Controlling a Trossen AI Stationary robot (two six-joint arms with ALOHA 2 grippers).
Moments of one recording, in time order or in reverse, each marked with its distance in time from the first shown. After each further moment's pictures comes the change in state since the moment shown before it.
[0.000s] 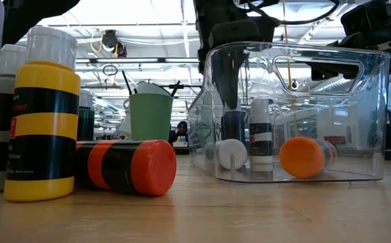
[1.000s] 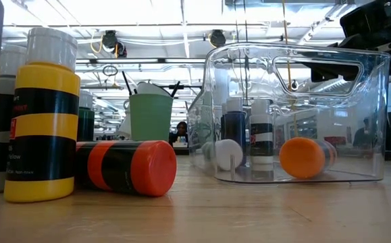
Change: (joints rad) left arm -0.240 -0.531 -0.123 -0.313 -0.243 -0.256; right arm 0.000 0.008 0.000 -0.004 0.000 0.004
